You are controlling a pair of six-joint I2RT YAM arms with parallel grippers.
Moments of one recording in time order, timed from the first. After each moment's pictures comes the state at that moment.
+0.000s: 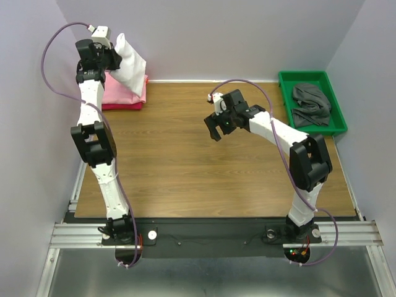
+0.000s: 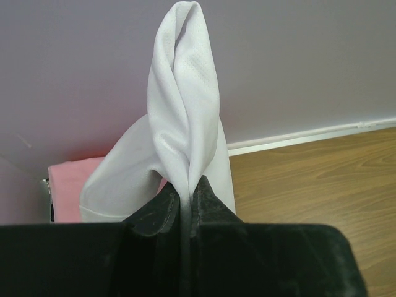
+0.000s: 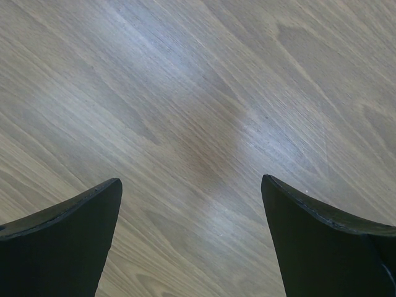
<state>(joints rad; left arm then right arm) 0.19 2.26 2.28 -0.24 0.44 0.01 0.53 1.88 1.51 -0.49 -0.16 -0.13</state>
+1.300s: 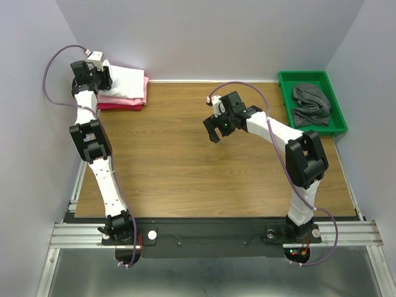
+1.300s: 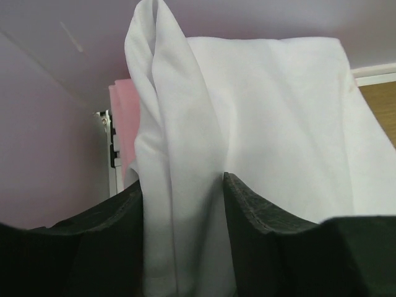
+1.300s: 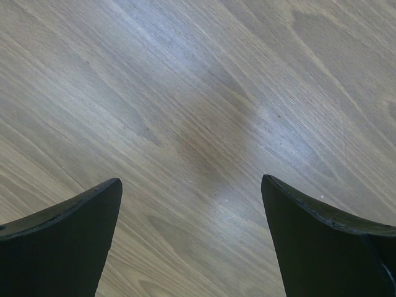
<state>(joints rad) 0.32 2.54 2.39 -0.26 0.42 0.20 0.53 1.93 1.52 -0.49 -0.17 -0.11</state>
